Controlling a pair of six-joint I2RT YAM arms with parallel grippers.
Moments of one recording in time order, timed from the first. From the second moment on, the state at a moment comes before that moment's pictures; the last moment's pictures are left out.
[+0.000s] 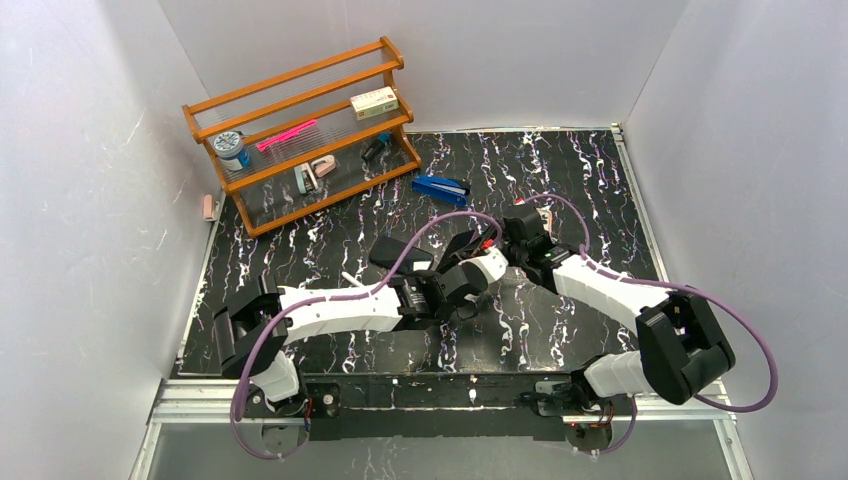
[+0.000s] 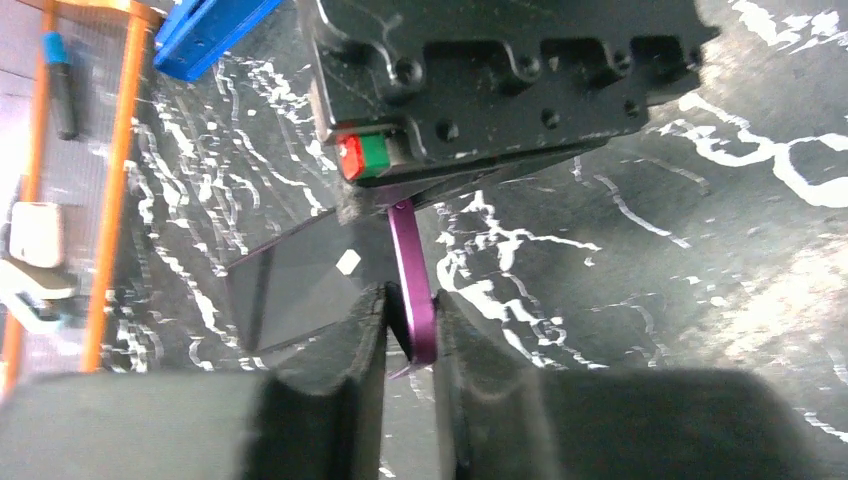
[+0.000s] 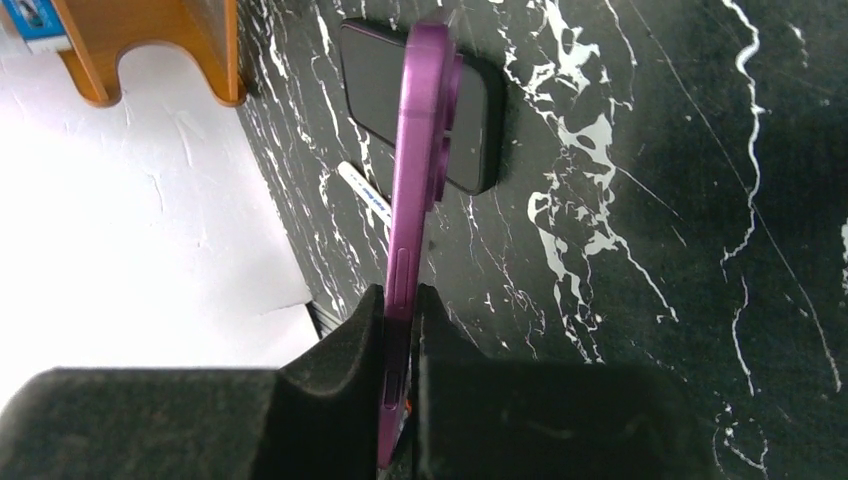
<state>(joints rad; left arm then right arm) -1.22 1.60 1.07 -0.24 -0.65 0.11 0.57 1.35 0.73 -0.05 -0.27 1.23</state>
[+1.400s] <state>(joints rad) -0.50 1.14 0.93 -0.38 -0.04 -0.43 0.09 1.80 0.86 0.17 -0.61 0.65</state>
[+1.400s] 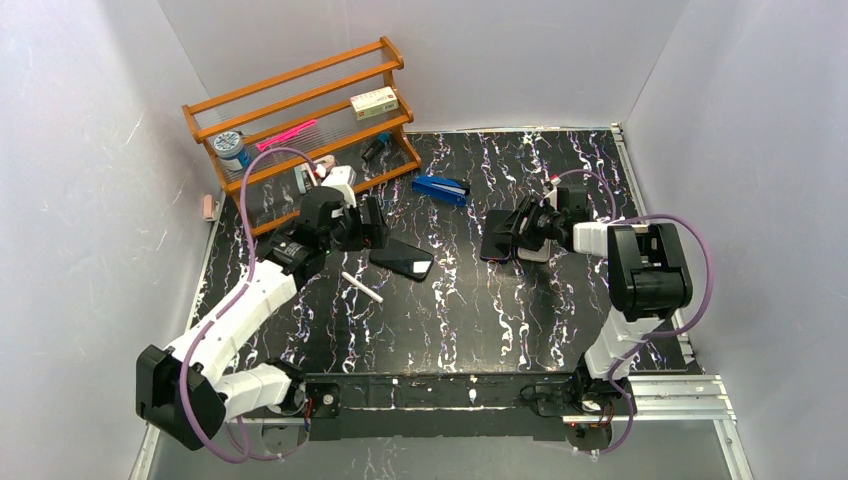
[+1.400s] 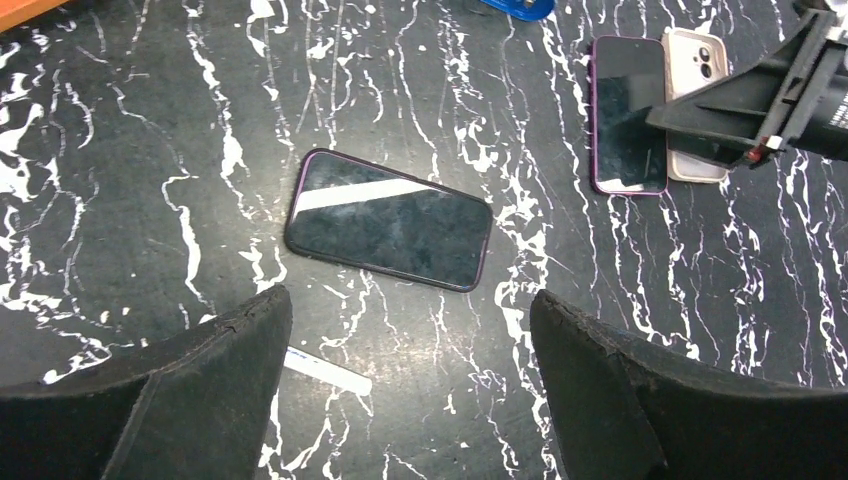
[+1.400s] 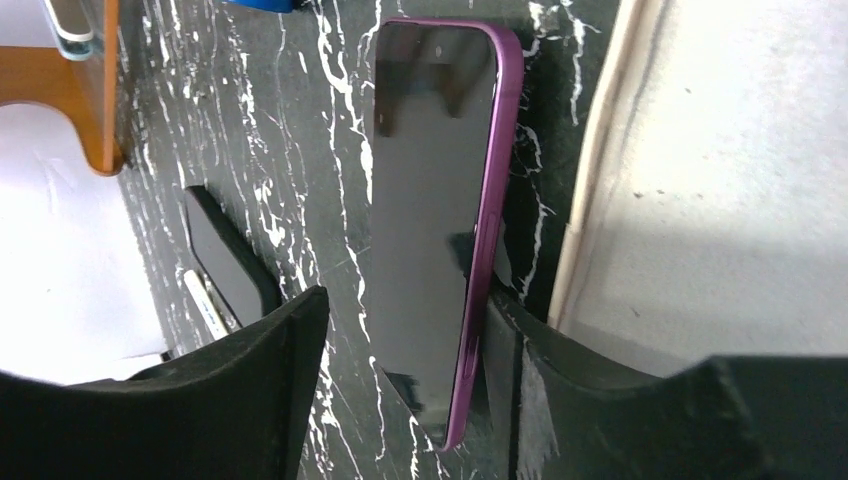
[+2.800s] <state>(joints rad) -0.24 0.88 0.79 -0.49 -0.05 -0.35 0.82 2.01 1.28 0.03 -0.28 -0.14</state>
